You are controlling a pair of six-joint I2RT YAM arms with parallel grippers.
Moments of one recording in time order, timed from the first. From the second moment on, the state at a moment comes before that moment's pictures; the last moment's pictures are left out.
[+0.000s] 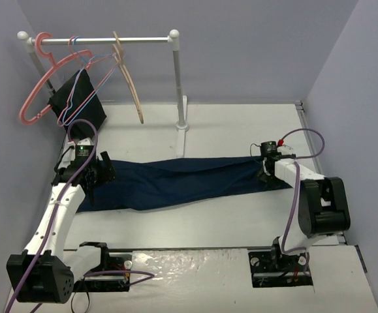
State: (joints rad) left arm -0.03 1.06 0.91 -0.79 -0.16 -0.43; right arm 0.09 1.57 0.81 -0.40 0.36 0.63
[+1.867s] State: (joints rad) left arm -0.03 1.08 0.84 -0.72 -0.03 -0.35; right arm 0.34 1.84 1.27 -0.46 0.17 0.41
